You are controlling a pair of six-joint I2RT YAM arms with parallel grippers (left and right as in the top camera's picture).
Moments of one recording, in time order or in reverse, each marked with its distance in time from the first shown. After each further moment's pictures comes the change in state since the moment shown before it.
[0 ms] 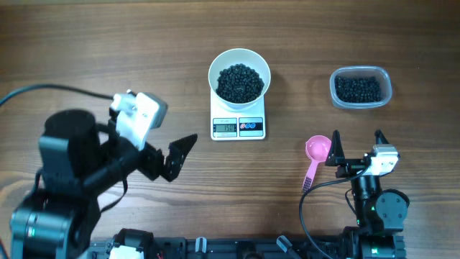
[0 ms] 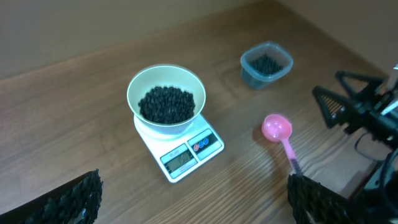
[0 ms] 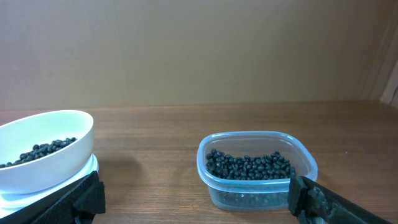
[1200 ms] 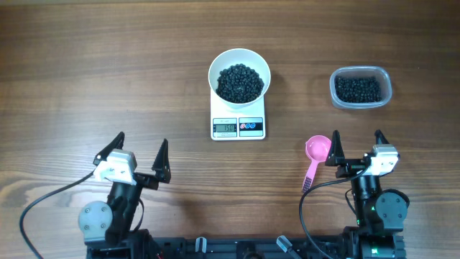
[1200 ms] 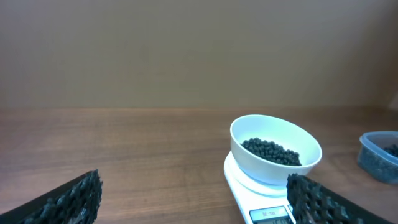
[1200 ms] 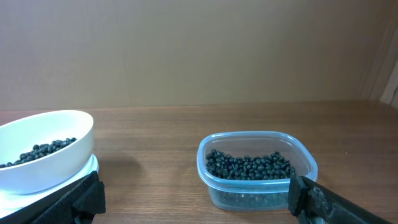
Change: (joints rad) left arm 0.258 -0.826 -1.060 0.806 -0.172 -0.247; right arm 0.000 0.000 0.000 0.000 0.000 0.000
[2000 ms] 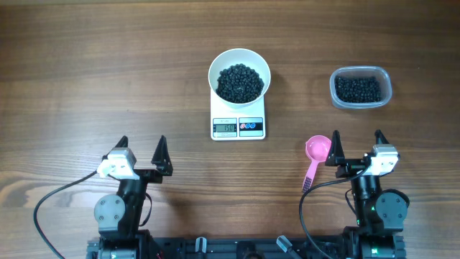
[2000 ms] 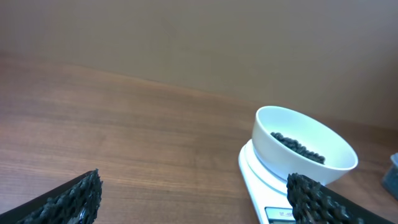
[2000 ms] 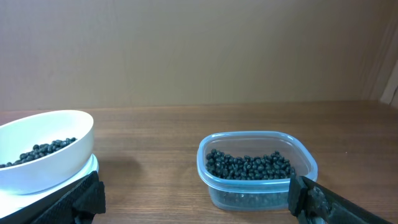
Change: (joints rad) left arm -0.041 -0.028 -0.208 0.148 -0.143 -0.160; right arm 0.000 0.000 0.000 0.000 0.000 0.000
